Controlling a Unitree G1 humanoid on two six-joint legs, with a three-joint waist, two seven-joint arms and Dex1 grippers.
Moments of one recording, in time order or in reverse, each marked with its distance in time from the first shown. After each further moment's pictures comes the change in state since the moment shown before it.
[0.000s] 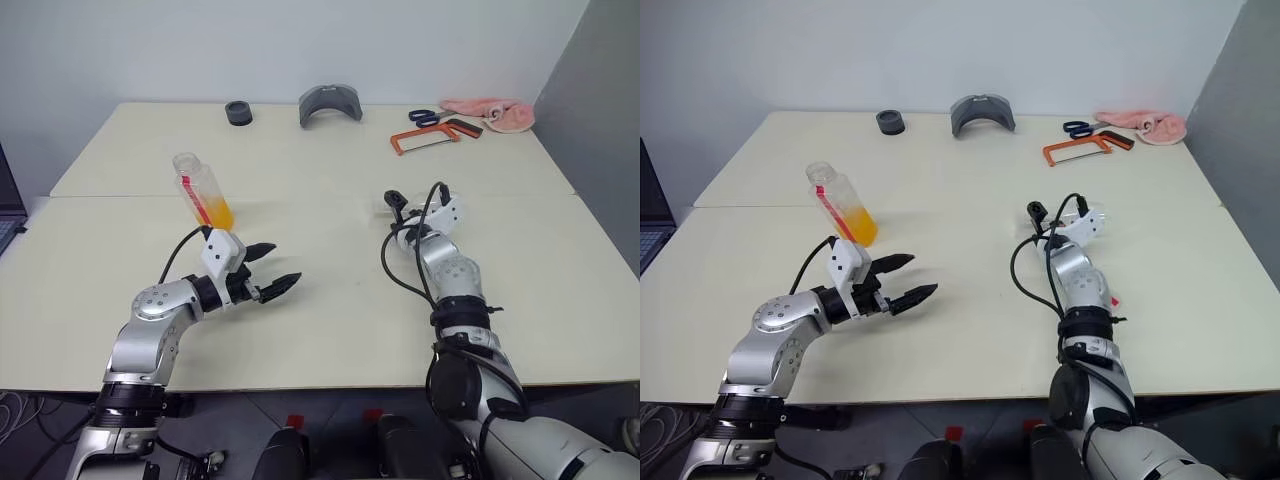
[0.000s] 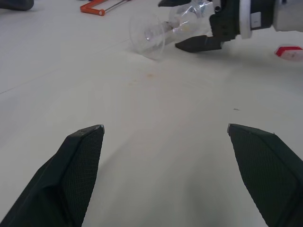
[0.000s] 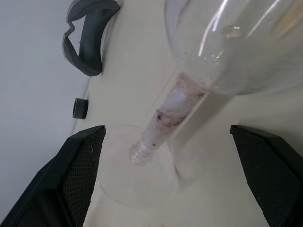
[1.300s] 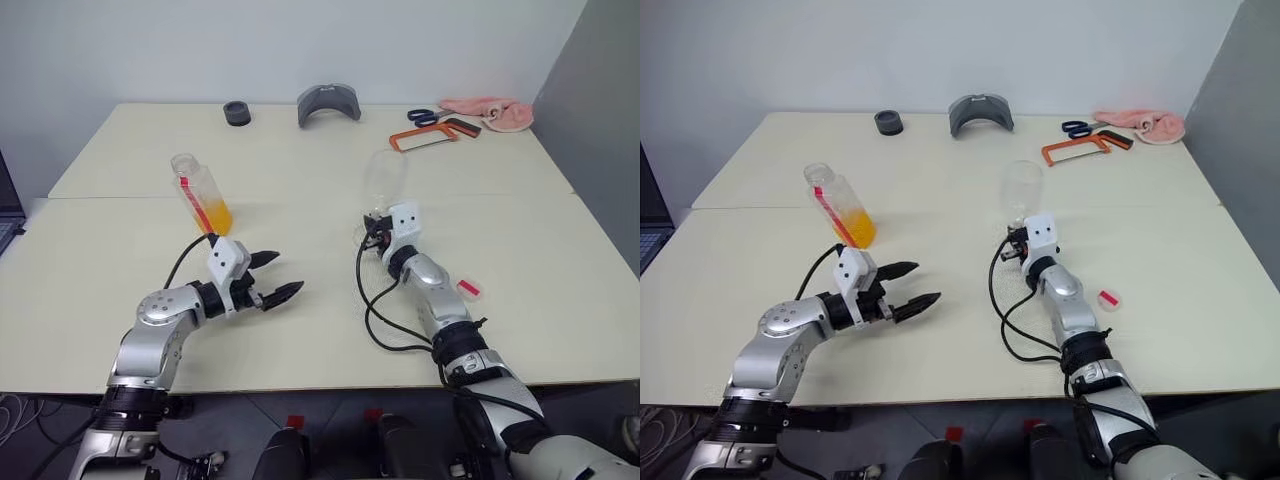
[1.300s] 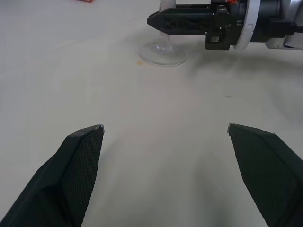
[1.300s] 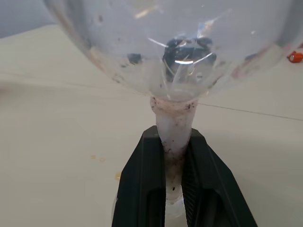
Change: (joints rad) left arm 0.031 -0.005 -0.007 0.017 0.019 -0.022 -0.006; right arm 0.222 -0.149 0.626 0.028 -0.688 -0.526 0.382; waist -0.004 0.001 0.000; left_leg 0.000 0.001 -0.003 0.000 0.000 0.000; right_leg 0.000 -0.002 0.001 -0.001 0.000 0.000
